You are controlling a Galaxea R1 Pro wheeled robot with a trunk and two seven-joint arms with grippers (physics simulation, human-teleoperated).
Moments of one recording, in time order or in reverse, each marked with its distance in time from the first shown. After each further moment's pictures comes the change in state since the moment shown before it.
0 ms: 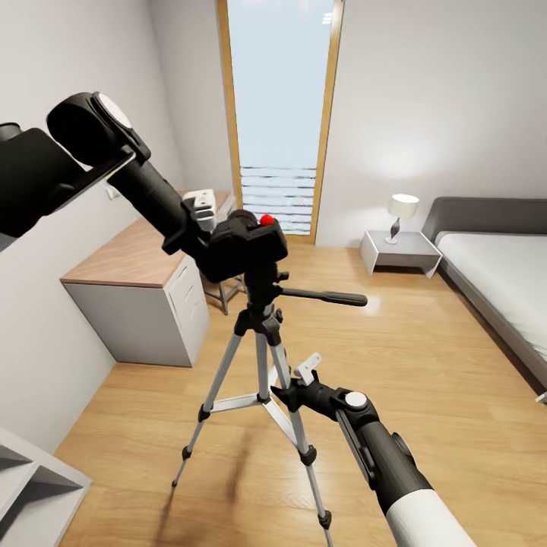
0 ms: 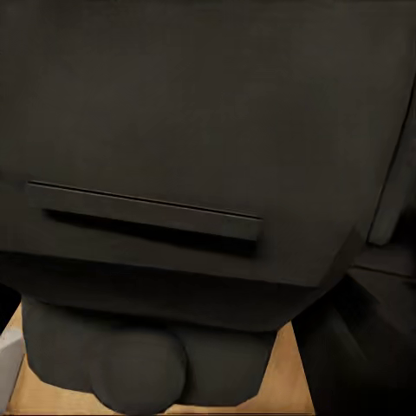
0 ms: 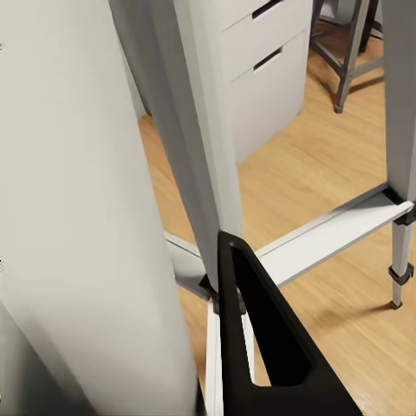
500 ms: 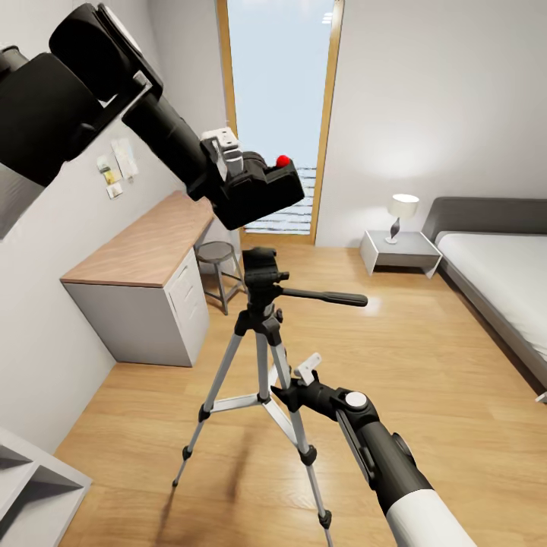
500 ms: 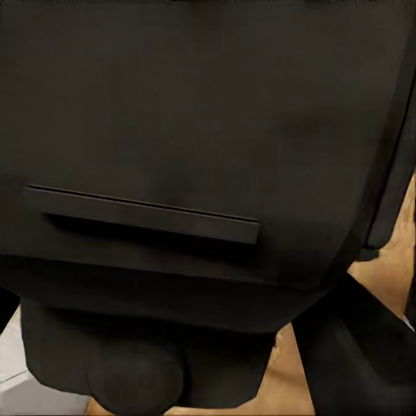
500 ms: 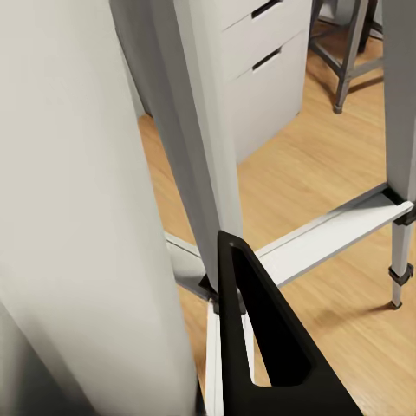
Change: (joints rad) left arm -0.109 -0.176 0.130 0.199 -0.231 0.000 0.005; right arm 0.000 -0.001 0.000 0.001 0.000 -0.003 -0.001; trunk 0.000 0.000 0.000
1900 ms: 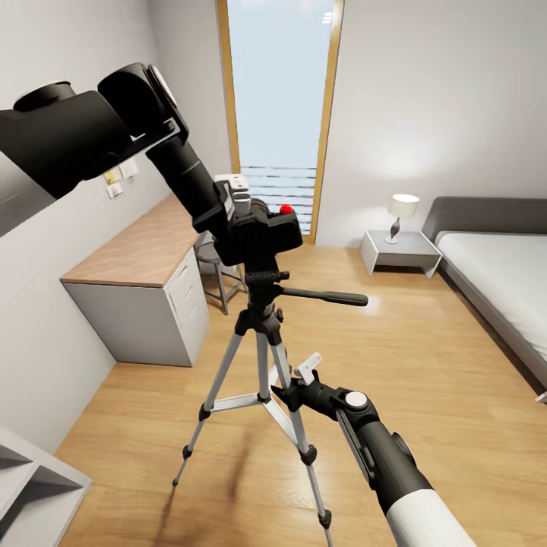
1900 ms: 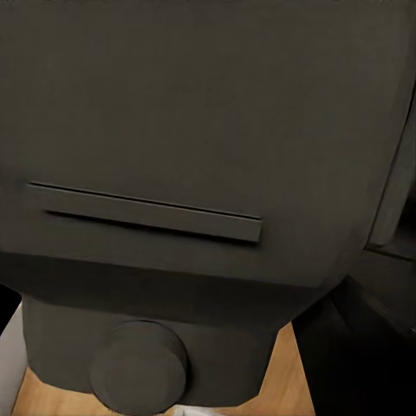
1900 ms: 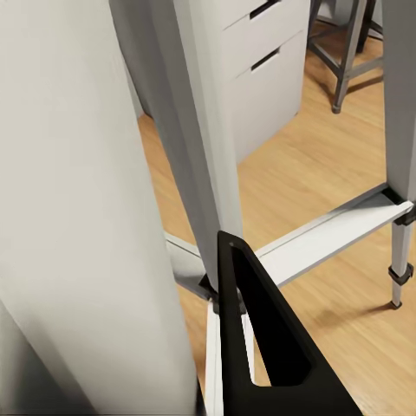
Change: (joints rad) left arm -0.047 -0.004 -0.305 0.047 0.243 0.000 -0.005; right arm 0.000 0.000 -0.001 -0.002 -0.001 0.002 -0.003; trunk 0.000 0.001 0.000
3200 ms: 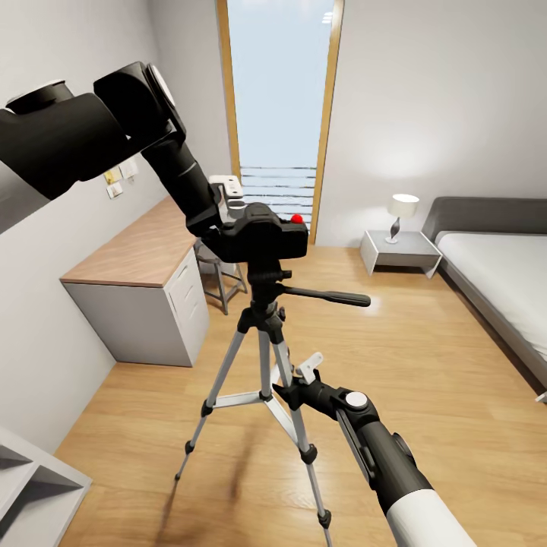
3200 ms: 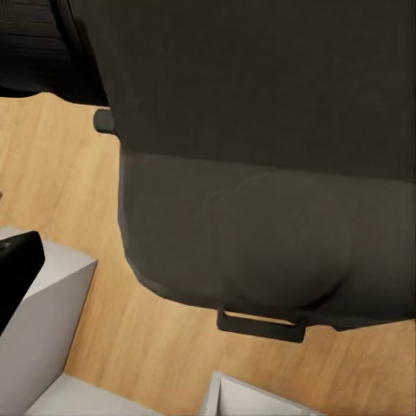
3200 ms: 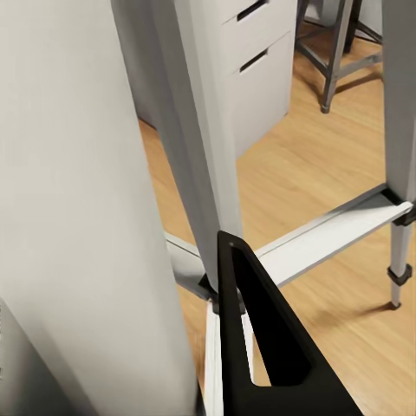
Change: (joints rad) left arm 0.000 0.017 0.006 -0.047 -0.129 0.000 -0.004; right arm 0.000 -0.001 0.000 0.002 -0.012 -0.001 -0.030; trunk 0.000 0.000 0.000
